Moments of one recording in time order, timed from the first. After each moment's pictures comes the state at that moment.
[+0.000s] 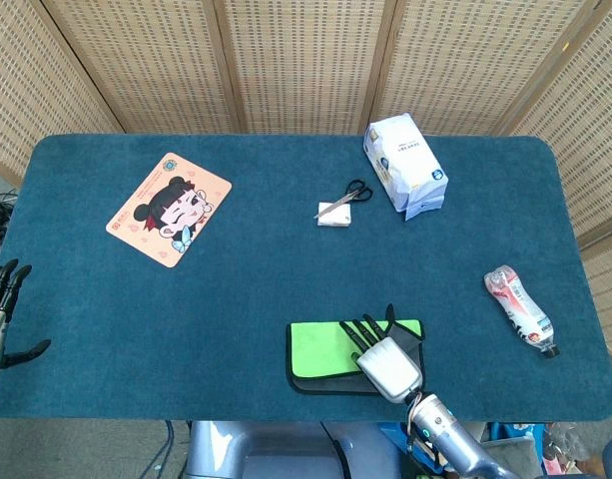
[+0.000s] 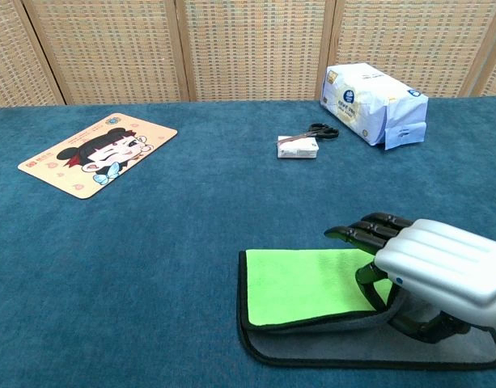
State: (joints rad) left arm -0.10 -1.05 -0.06 -1.69 1.44 1.46 0.10; right arm 0.53 -1.56 -0.16 -1.62 -1.45 1.18 -0.61
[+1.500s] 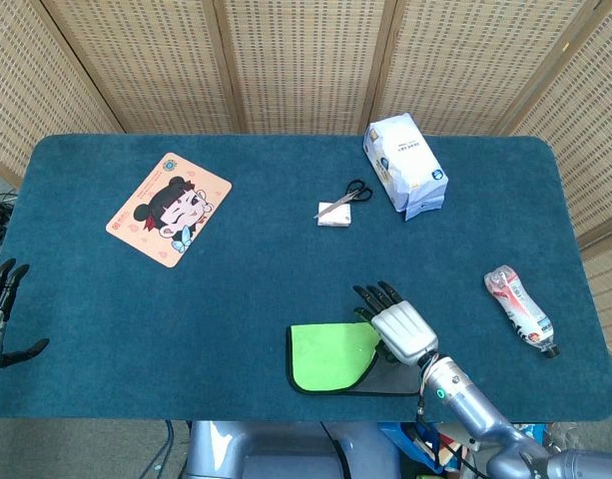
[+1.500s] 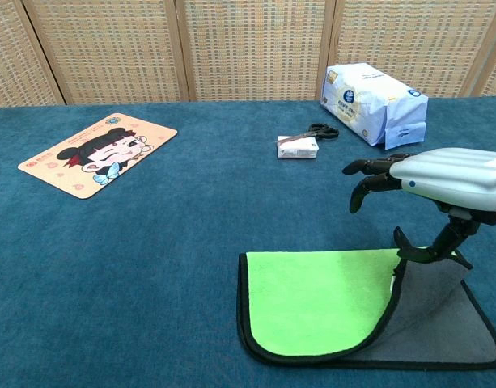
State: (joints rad) left arm -0.10 -1.05 -0.06 -1.68 1.43 1.46 0.10; right arm 0.62 -1.33 0.05 -1.79 -1.23 0.96 -0.46
